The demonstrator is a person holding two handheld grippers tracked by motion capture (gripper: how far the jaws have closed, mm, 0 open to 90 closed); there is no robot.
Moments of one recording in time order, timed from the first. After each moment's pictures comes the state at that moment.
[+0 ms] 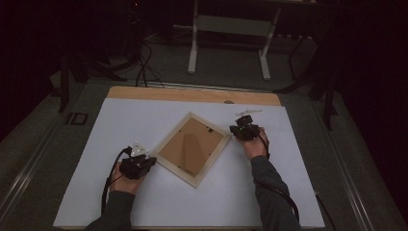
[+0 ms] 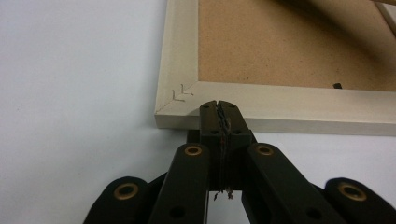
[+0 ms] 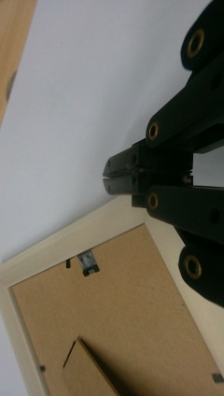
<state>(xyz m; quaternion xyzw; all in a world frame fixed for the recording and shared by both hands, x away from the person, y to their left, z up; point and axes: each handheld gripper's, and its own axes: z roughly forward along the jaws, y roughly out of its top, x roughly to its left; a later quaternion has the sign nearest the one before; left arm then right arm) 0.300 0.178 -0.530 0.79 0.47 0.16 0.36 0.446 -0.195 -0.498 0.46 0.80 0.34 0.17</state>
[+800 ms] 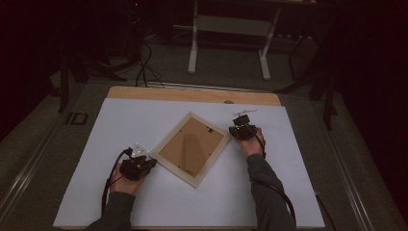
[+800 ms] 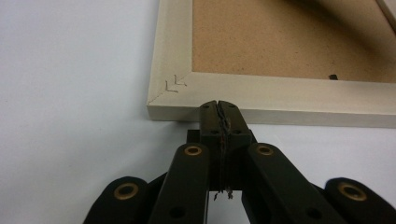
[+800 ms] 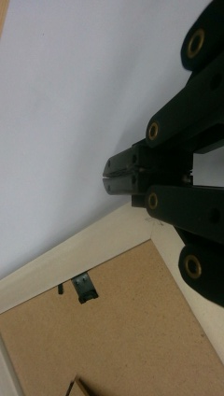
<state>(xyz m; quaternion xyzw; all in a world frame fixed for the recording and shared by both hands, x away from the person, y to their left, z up) 0.298 0.176 -0.531 0.80 0.46 0.15 0.36 0.458 -0.190 -0.511 0.48 0.80 0.31 0.17</state>
